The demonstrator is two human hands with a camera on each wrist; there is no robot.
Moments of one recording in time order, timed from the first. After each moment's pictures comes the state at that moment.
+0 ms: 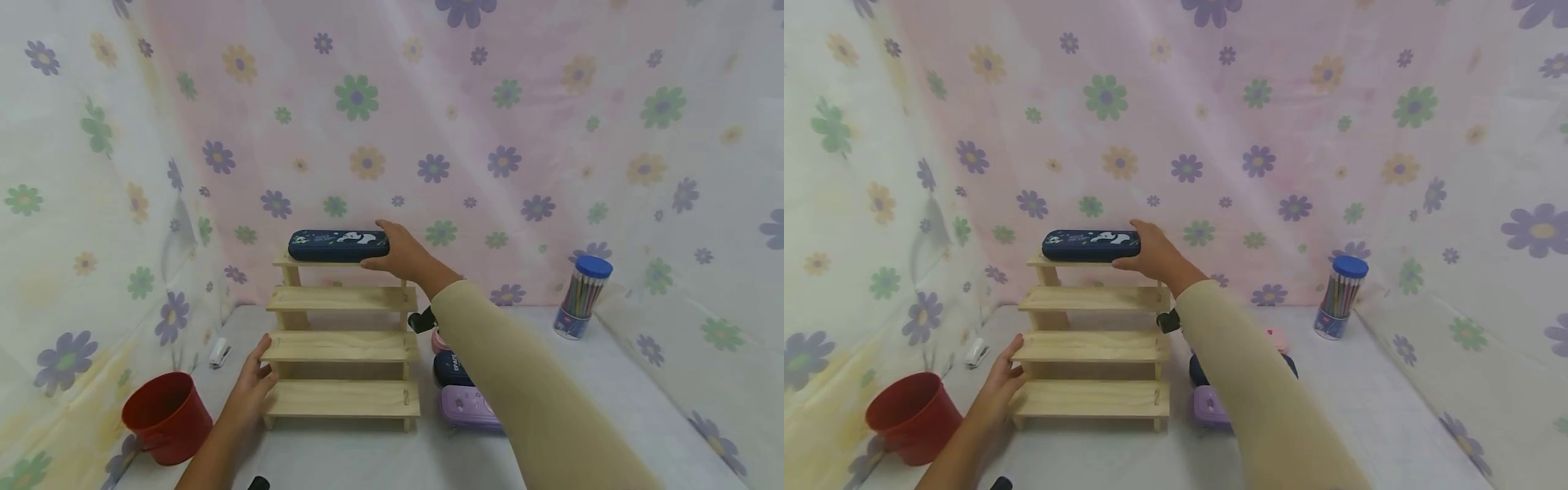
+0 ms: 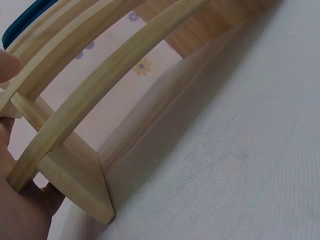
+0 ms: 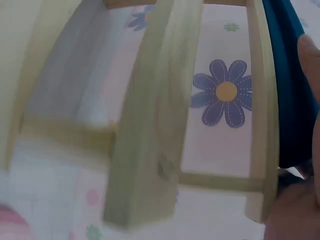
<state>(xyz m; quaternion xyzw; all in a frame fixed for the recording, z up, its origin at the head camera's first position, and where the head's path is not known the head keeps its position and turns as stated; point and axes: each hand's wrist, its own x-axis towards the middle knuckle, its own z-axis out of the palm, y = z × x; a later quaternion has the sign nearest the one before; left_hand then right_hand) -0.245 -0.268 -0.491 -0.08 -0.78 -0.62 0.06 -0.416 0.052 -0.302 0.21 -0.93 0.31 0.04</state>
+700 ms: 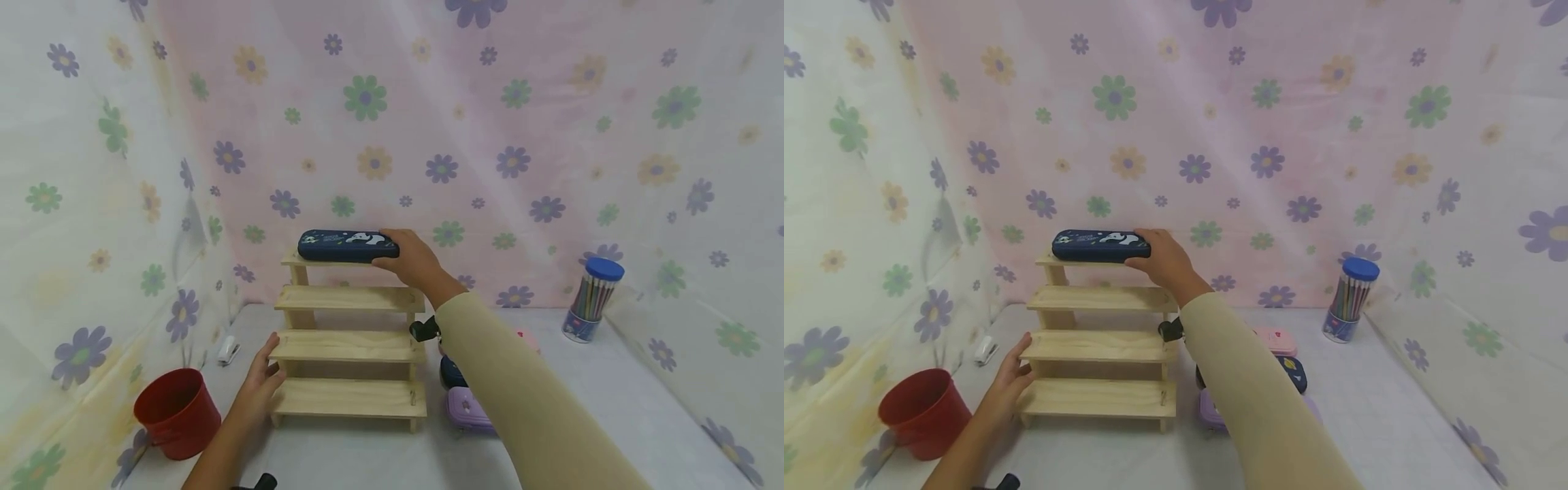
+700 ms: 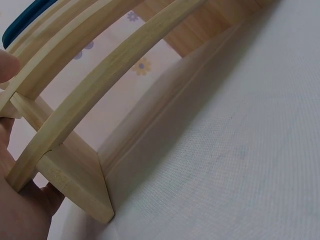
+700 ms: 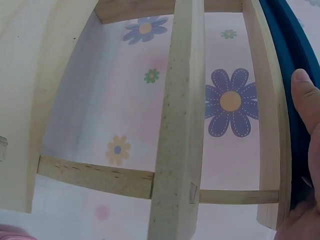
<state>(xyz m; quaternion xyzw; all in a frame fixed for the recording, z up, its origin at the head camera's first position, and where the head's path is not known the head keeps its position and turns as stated) -0.247 -0.268 -0.493 -0.06 -0.77 -0.63 0.05 -0.412 0.051 -0.315 0.18 -0.94 0.27 0.08</state>
